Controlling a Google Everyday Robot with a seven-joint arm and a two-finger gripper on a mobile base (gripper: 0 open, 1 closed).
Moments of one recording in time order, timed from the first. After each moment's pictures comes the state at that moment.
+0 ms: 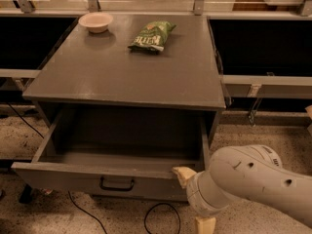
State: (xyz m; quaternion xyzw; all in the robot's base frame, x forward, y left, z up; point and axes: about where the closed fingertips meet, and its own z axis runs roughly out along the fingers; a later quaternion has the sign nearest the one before) arm 0.343 -0.087 0.630 -0.78 0.61 0.07 0.15
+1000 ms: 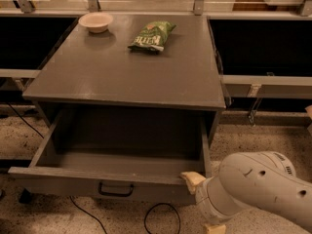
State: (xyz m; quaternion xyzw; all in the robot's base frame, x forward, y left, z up) arm 0.327 -0.108 0.628 -0.77 0.62 0.07 0.14
